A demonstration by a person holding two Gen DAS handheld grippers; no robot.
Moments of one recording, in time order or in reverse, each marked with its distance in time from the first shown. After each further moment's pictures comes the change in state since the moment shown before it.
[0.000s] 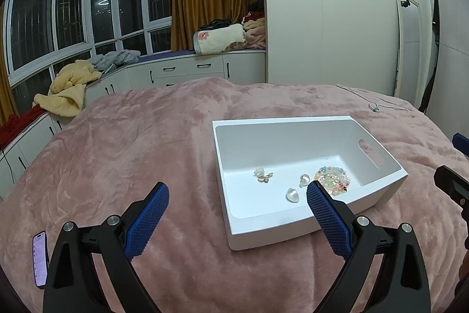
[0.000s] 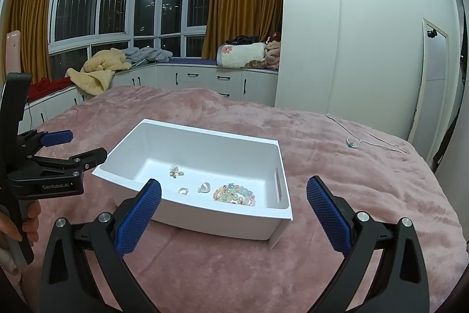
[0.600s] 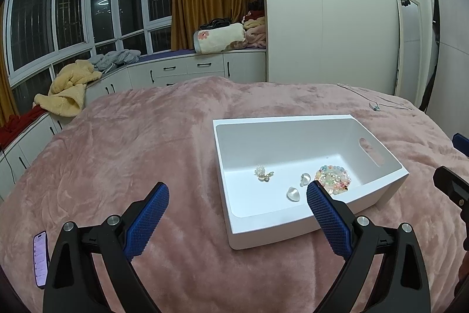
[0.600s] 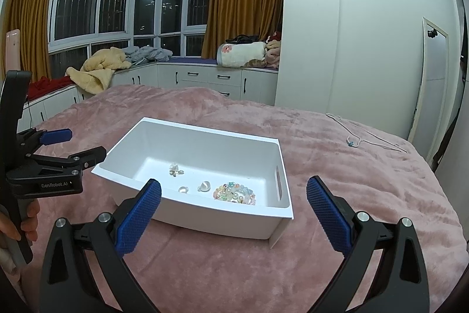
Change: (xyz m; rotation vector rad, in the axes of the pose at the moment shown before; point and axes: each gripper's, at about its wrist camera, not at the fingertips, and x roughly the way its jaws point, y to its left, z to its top) left arm 0.000 -0.002 0.000 -0.001 0.004 0.001; right arm 0.001 0.001 -0.002 -0.003 0.003 -0.004
